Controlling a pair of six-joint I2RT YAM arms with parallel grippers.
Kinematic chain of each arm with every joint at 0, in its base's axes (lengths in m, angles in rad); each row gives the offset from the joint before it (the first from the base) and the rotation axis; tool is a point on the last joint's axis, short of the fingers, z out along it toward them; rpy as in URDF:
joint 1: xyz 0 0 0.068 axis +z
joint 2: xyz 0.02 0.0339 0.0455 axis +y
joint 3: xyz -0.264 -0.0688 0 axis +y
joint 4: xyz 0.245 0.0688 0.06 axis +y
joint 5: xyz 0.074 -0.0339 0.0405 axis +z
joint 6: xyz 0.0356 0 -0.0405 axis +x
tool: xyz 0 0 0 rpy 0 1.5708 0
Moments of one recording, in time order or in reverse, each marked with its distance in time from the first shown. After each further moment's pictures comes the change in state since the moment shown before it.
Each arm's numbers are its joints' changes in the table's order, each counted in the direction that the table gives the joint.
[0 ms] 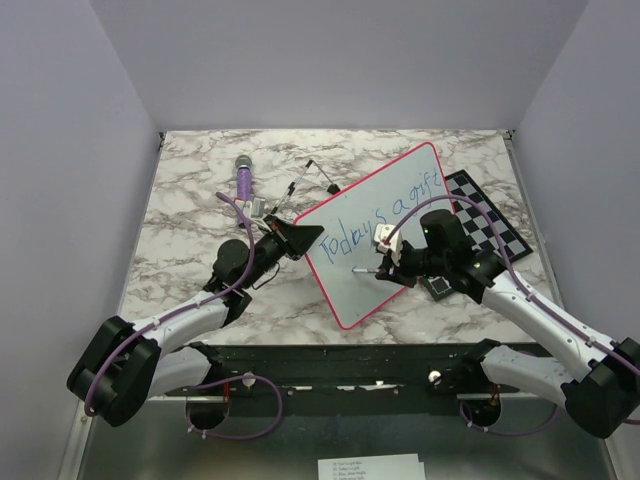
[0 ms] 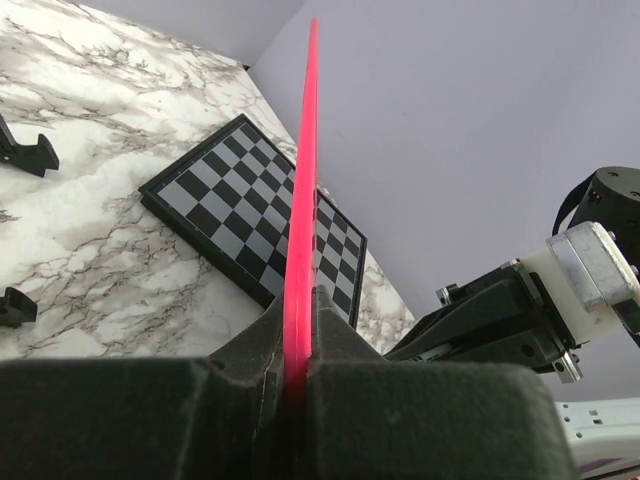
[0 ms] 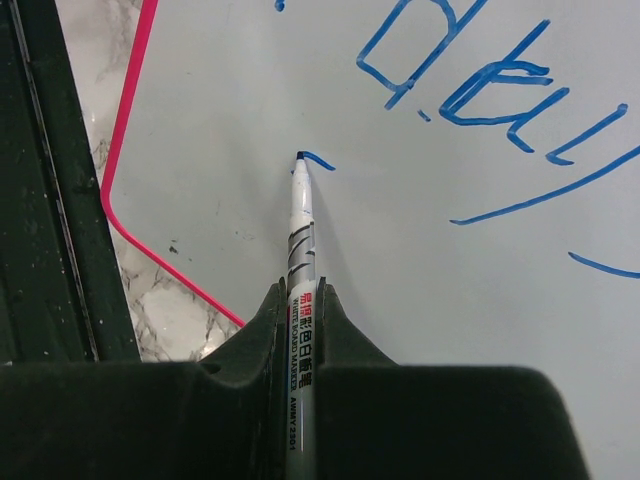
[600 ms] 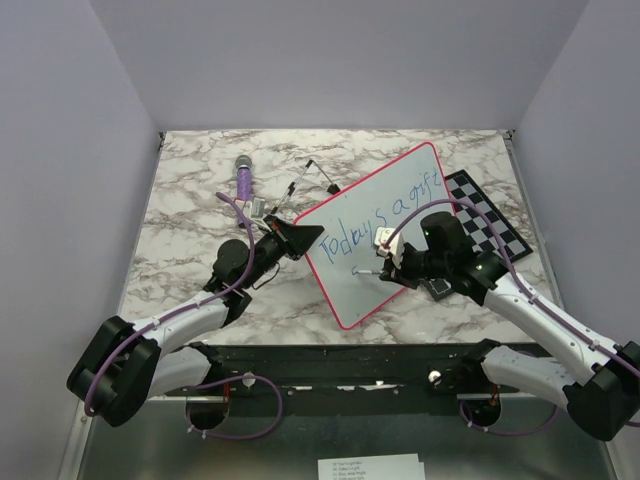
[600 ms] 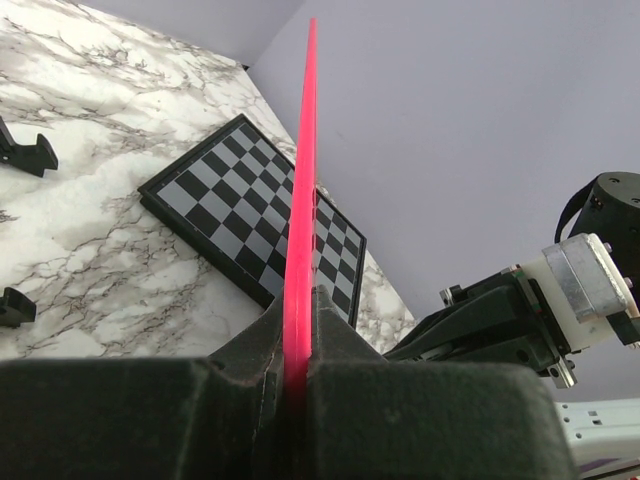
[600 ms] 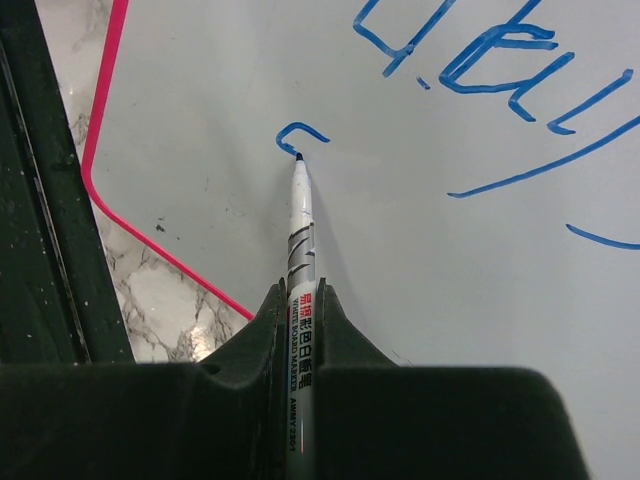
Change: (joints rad) left arm 0.000 0.000 0.000 0.000 0.000 0.000; right arm 0.002 -0.017 -0.001 0.050 -0.057 -0.039
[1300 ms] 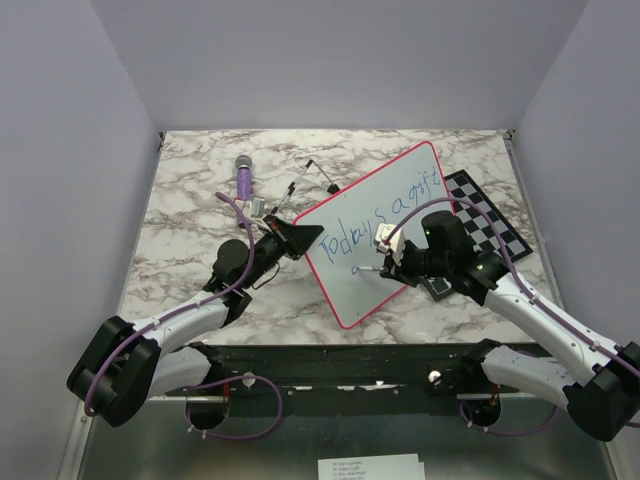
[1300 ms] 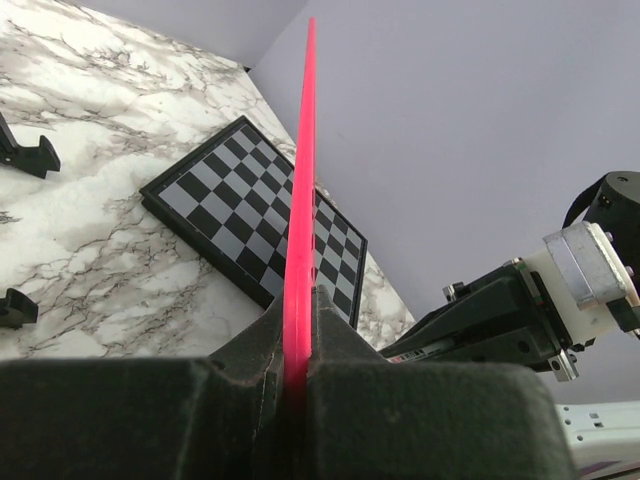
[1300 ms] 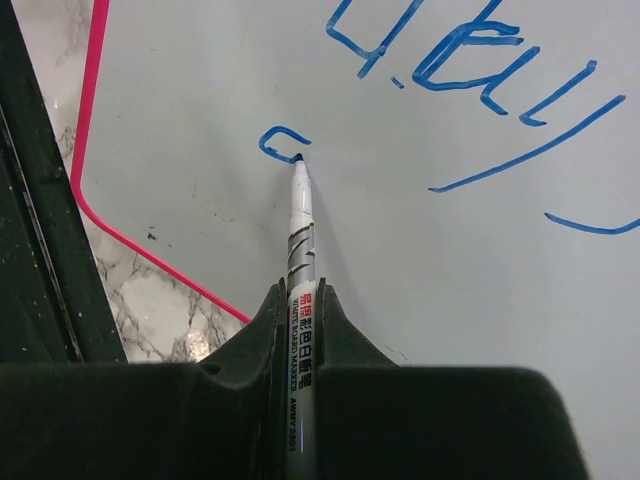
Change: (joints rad) left arm 0.000 0.000 0.000 -0.001 0.002 0.000; right arm 0.000 -0.005 -0.005 -0.013 -0.033 0.034
